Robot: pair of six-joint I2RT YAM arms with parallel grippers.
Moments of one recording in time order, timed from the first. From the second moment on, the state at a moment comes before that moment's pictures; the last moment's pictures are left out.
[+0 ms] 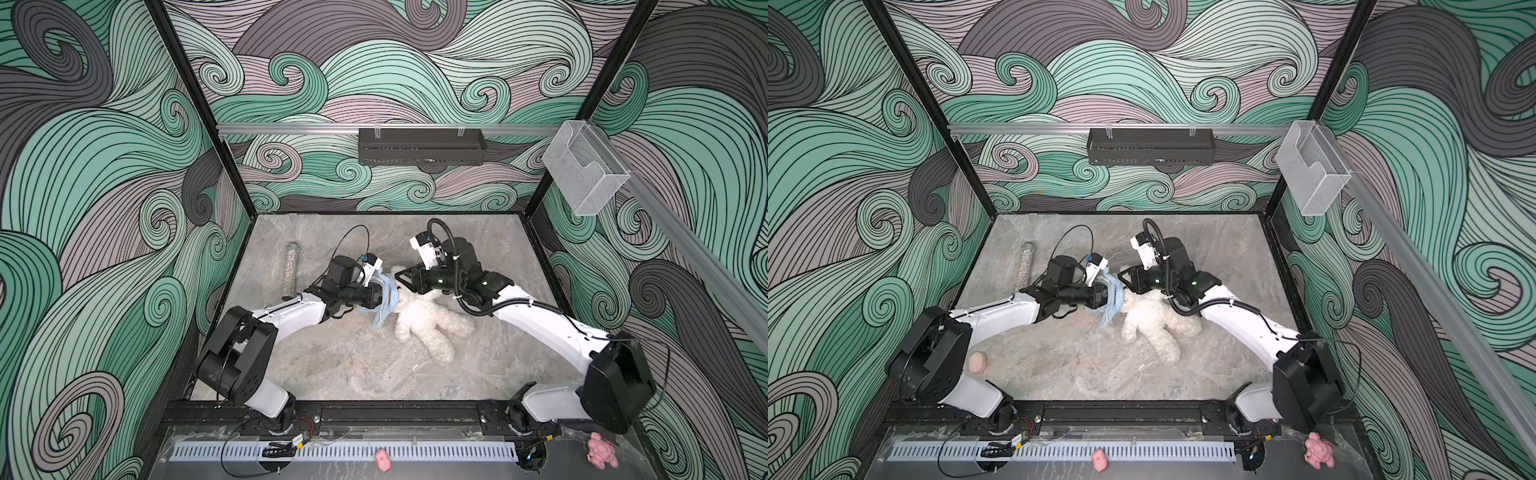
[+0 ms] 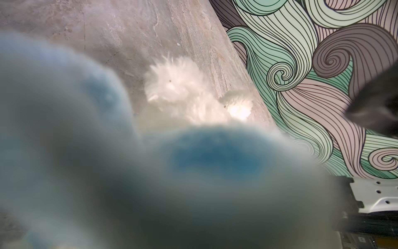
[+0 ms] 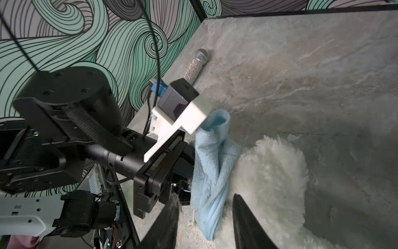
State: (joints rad) left arm -0.49 1.53 0.77 0.11 0.62 -0.33; right arm 0.63 1.44 1.06 -0.20 -0.41 0.36
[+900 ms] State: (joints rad) left arm -0.51 1.50 0.75 0.15 0.59 -0.28; right arm 0.60 1.51 1.00 -0.15 -0.39 0.57
